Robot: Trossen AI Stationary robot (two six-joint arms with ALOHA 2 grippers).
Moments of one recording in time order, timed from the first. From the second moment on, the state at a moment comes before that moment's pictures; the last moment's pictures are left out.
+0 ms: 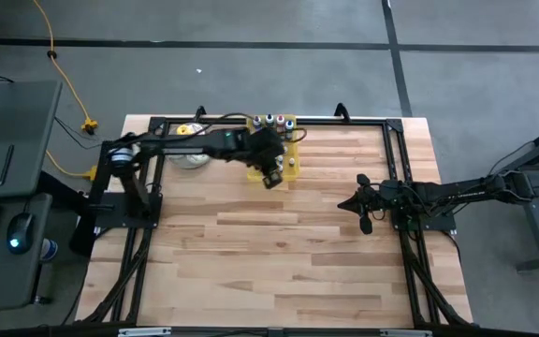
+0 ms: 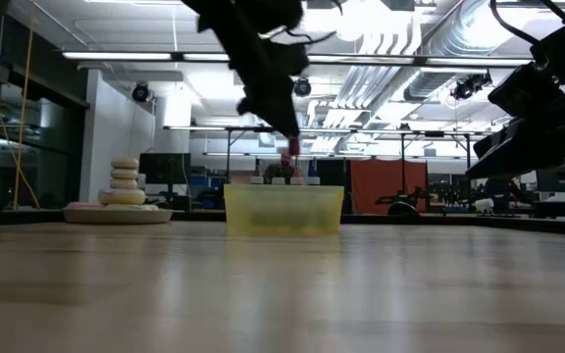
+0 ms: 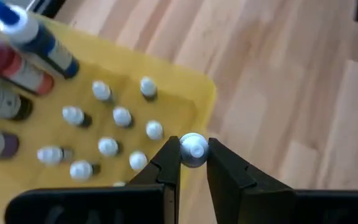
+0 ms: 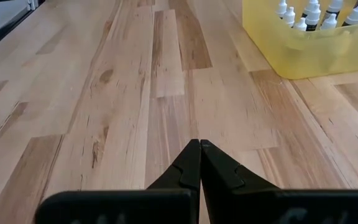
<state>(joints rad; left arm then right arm) 0.23 1.77 1.49 -0.62 -0.08 -0.15 0.00 0.49 0.01 0.05 0.02 0.13</state>
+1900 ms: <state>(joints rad) 0.29 2.15 1.73 -0.58 -0.09 -0.15 0.00 0.49 0.01 0.05 0.02 0.13</state>
